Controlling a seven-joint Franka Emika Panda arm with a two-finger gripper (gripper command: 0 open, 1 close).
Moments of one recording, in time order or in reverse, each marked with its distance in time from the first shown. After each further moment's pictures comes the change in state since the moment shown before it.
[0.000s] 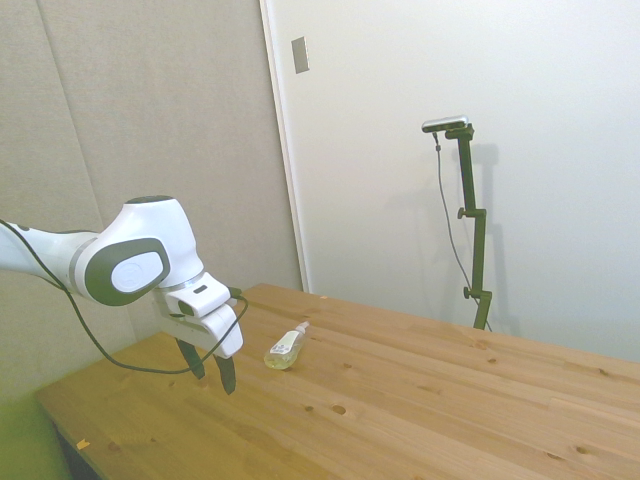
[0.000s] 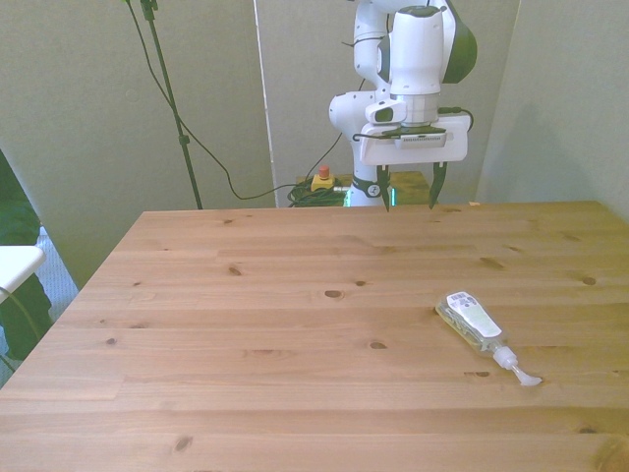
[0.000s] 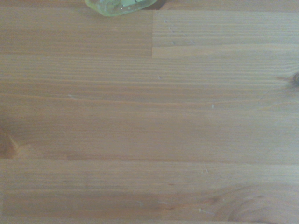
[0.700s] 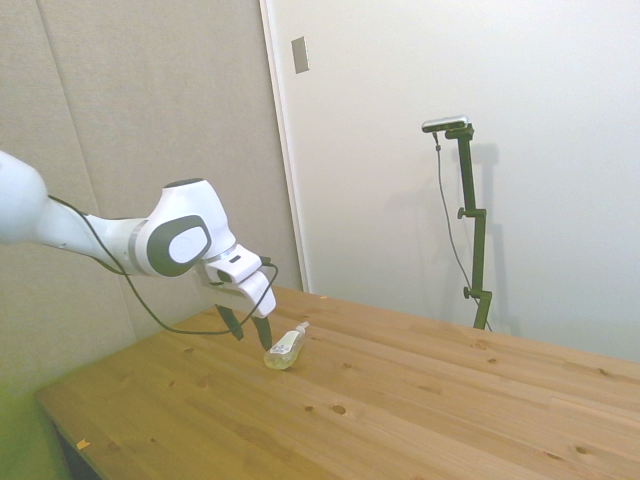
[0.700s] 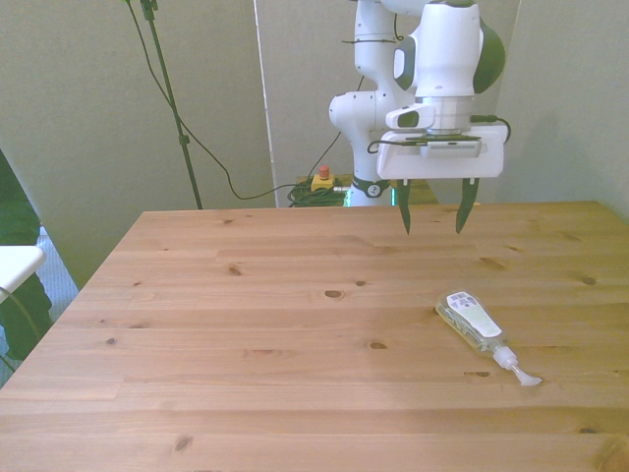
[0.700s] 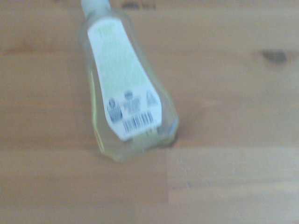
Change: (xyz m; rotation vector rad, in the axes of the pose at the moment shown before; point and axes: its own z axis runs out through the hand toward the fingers) arm 0.062 -0.108 -0.002 0.064 0.123 0.037
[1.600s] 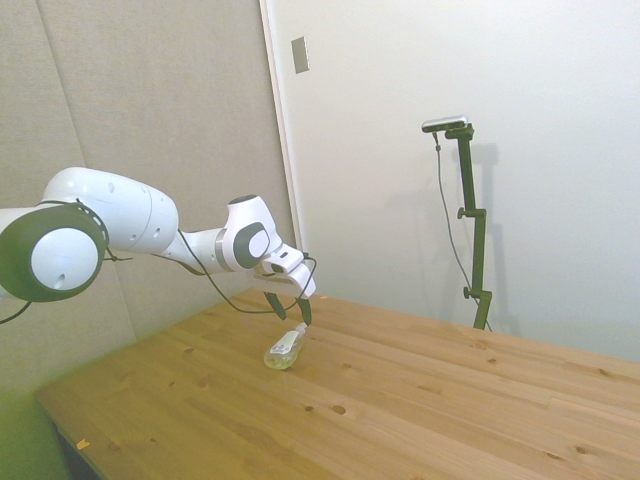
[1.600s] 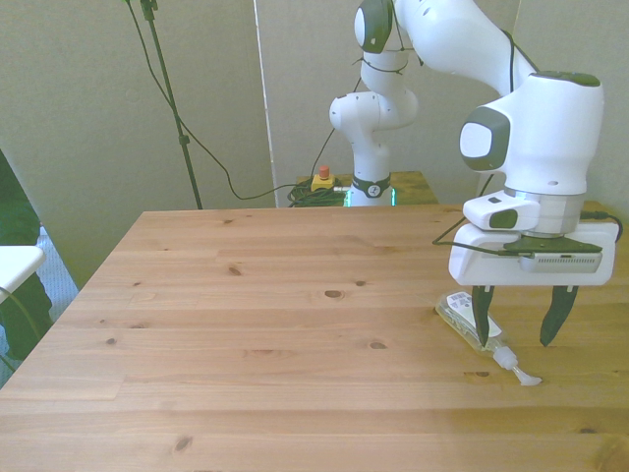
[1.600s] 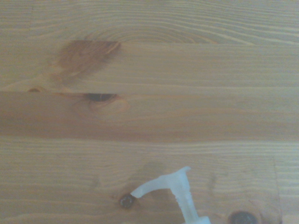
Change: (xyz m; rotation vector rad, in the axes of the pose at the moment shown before) arm 0.050 -0.163 0.102 0.007 0.029 -0.028
